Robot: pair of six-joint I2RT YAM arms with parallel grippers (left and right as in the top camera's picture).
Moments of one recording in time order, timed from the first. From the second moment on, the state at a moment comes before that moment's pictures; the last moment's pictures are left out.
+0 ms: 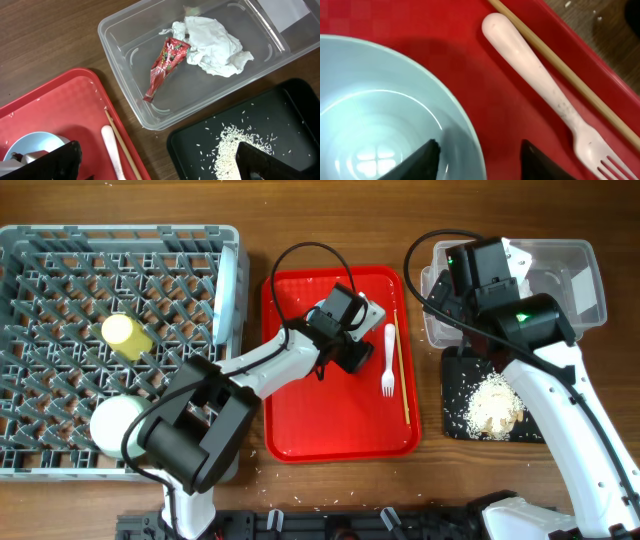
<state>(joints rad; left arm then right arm) -0.66 1.96 1.19 -0.27 0.19 0.06 0.30 1.39 1.34 -1.01 0.40 0.67</state>
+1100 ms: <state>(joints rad) -0.66 1.75 1.19 -0.25 0.21 -0.10 0.30 1.39 1.34 -1.01 0.40 0.67</state>
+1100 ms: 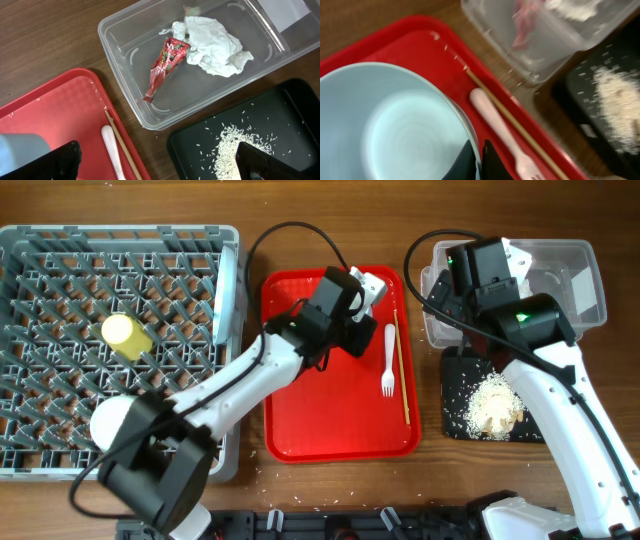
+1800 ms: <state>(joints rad) -0.34 1.33 1.19 -0.29 0.28 -0.33 0.30 1.39 1.34 -1.01 0.40 0.67</state>
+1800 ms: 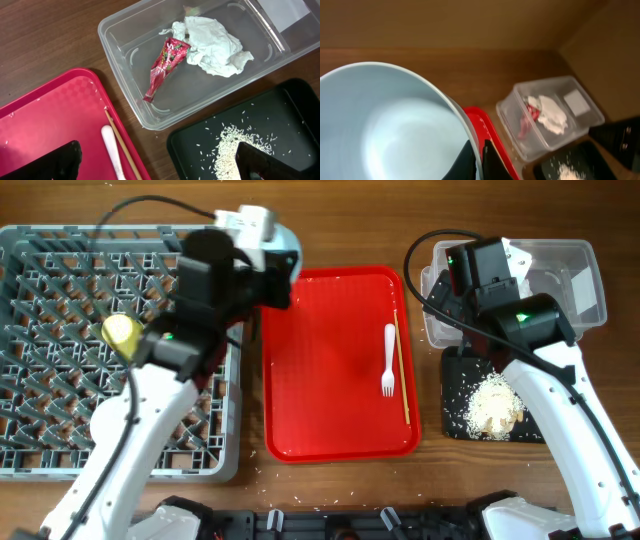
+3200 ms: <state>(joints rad) 0.33 1.83 1.19 0.08 1.11 -0.78 0.30 1.39 1.34 -1.01 0.40 0.67</state>
